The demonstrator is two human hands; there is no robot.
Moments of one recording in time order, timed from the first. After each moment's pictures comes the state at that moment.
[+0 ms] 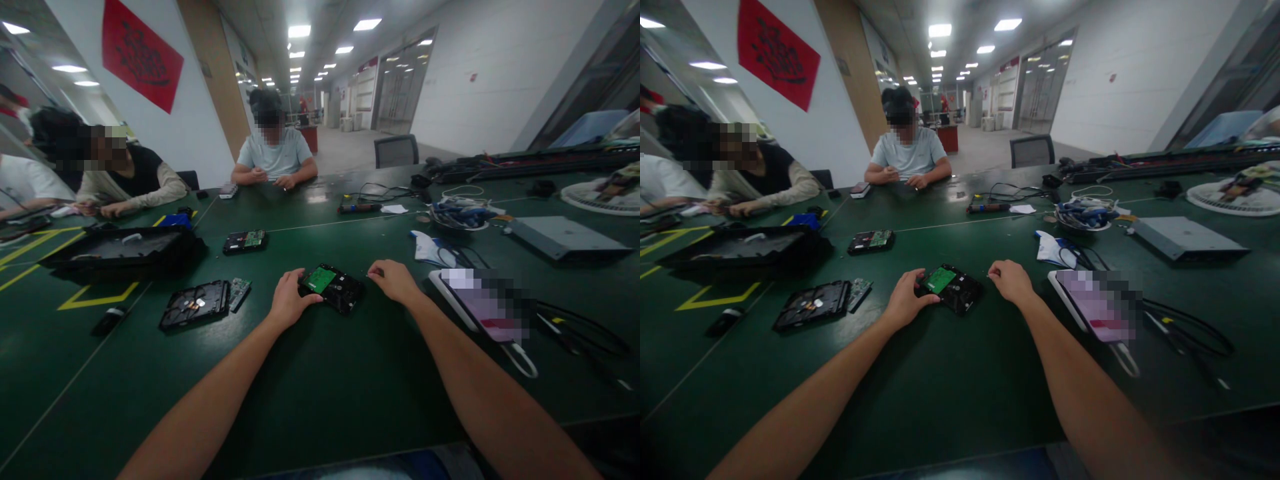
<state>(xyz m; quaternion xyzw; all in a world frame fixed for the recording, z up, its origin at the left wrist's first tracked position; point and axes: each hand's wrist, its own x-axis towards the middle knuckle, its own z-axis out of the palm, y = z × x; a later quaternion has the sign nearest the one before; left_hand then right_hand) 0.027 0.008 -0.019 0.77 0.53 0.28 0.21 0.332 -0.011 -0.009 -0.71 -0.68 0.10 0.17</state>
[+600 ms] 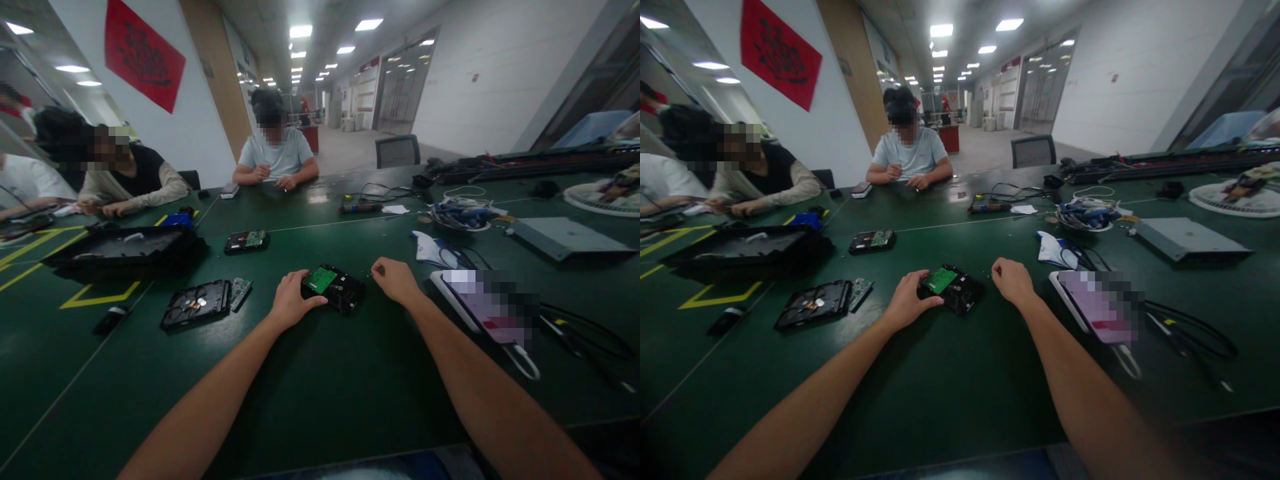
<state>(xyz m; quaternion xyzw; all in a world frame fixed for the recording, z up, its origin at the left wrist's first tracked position) 0.027 0.005 -0.015 0.80 0.51 0.24 0.18 0.325 -0.014 -0.002 -0.73 -0.65 0.08 0.19</state>
